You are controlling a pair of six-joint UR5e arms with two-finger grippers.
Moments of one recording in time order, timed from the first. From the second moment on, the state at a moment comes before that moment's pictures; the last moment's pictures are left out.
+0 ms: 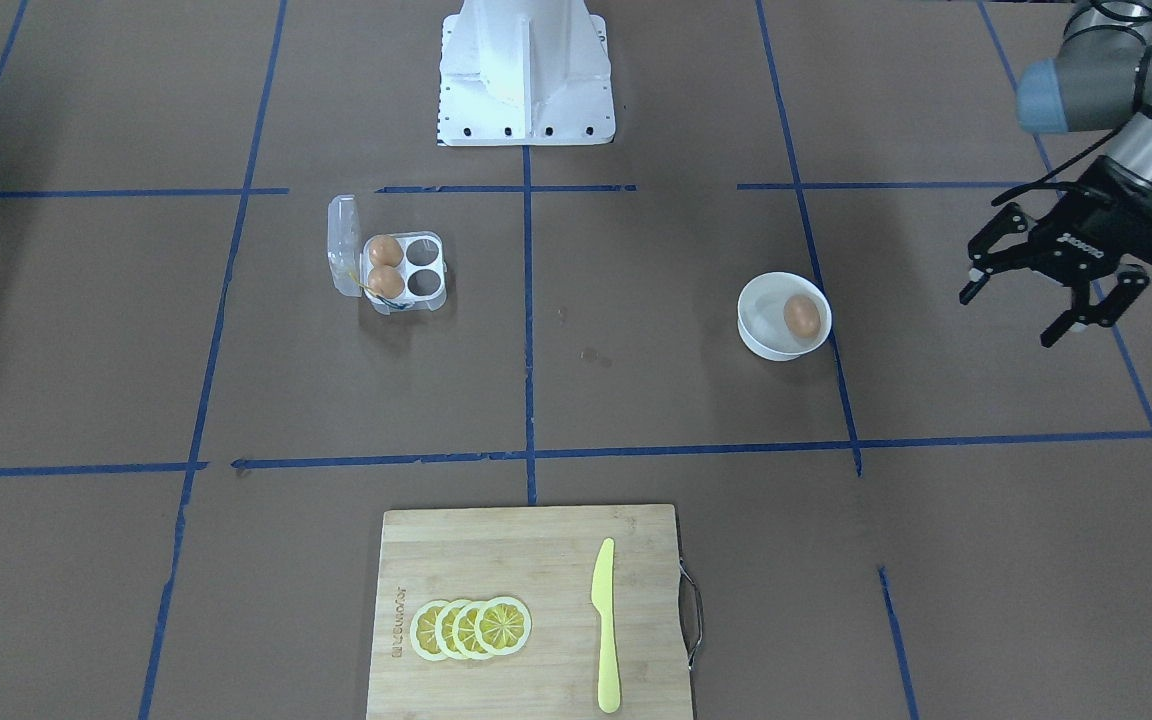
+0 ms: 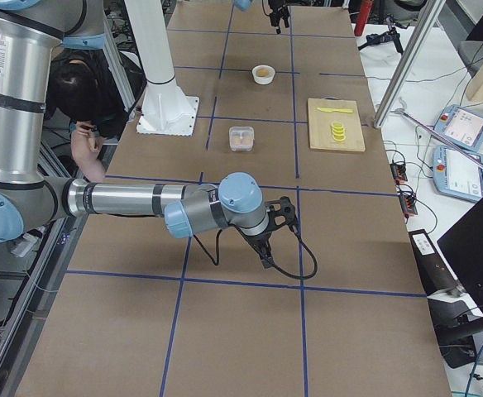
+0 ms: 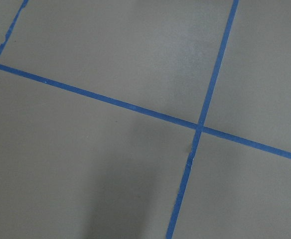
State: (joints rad) left arm -0.98 -1.59 -1.87 -2.32 -2.07 -0.63; right arm 1.58 -1.78 1.80 -1.25 2.41 -0.06
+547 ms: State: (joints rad) left arm -0.70 -1.68 -1.95 -2.11 -1.84 -1.17; right arm 1.58 -1.79 1.80 -1.25 2.42 -0.06
